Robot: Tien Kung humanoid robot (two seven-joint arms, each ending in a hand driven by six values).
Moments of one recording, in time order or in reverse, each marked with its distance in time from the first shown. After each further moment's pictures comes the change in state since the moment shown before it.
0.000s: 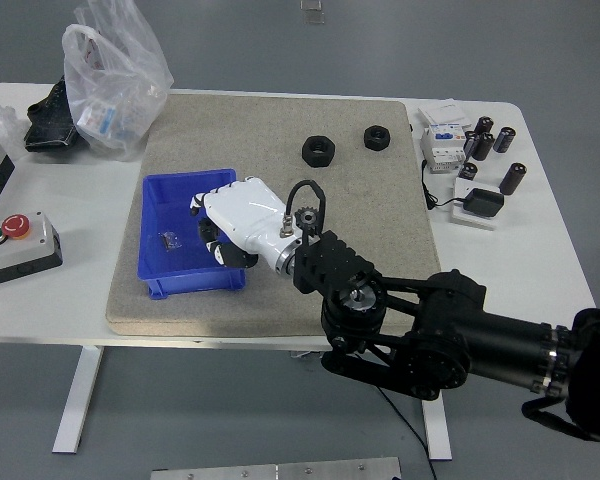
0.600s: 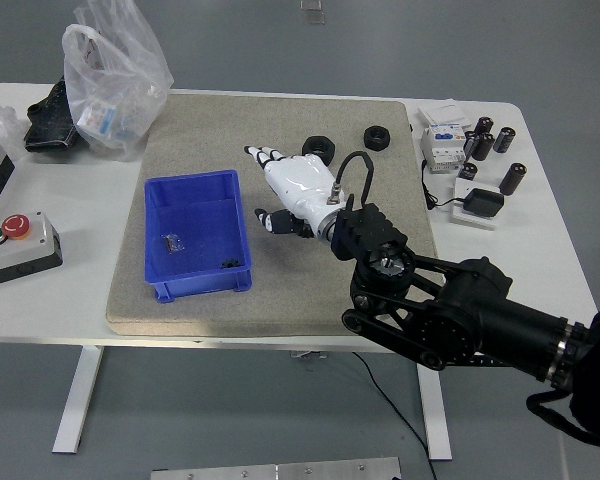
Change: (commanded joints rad) left arm 0.001 0.000 -0.001 0.000 0.006 -0.001 0.000; right arm -0.023 -0.028 0.146 -0.193 0.057 0.005 0.014
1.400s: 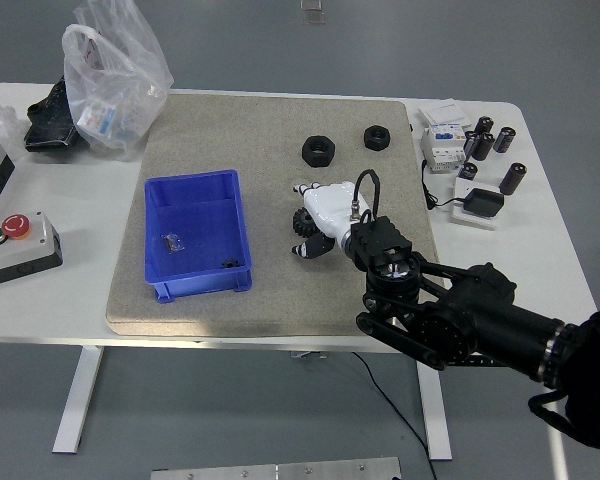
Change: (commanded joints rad) left arm -0.005 -0.003 0.008 0.000 -0.001 -0.002 -0.002; right arm -0.004 0.022 -0.075 -0.155 0.008 0.081 -0.031
